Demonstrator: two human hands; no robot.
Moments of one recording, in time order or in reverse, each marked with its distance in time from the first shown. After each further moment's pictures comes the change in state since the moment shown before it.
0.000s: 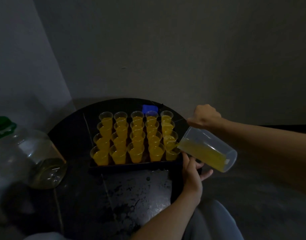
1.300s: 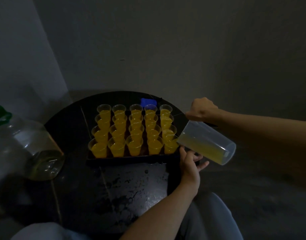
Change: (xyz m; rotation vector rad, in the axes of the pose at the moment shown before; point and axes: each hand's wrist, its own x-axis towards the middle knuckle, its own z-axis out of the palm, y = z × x) left_hand -0.004 0.008 0.000 -0.004 0.032 -0.011; right_hand 0.008 -0.005 0.001 -0.032 -0.067 -0.024
